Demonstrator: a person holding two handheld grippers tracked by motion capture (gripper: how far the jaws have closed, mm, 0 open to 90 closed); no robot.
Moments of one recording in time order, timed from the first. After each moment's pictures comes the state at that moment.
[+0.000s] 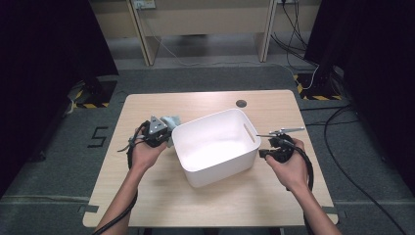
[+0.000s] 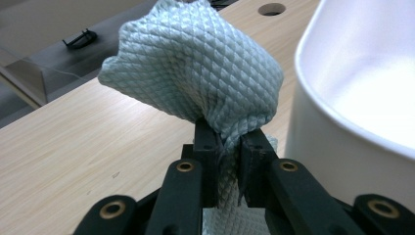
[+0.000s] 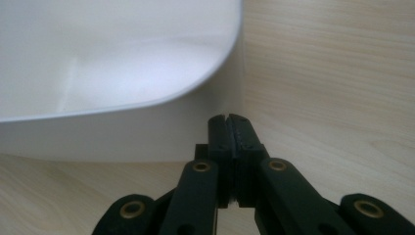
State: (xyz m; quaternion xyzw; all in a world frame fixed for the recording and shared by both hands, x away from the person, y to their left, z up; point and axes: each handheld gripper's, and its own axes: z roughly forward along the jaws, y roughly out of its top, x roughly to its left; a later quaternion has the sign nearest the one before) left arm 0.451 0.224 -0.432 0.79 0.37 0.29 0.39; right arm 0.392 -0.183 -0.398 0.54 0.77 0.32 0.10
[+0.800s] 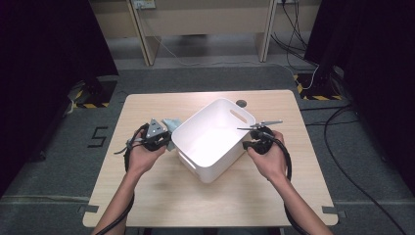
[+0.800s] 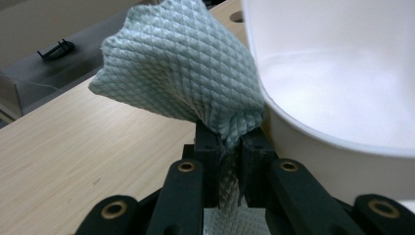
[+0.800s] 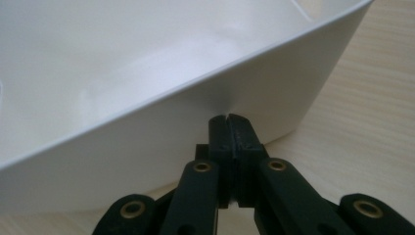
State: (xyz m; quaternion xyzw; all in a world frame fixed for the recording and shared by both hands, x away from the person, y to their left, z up) left arm 0.433 0.224 -0.427 0.80 0.34 0.27 0.41; right arm 0.422 -0.135 -0.404 0.53 0.77 0.34 0.11
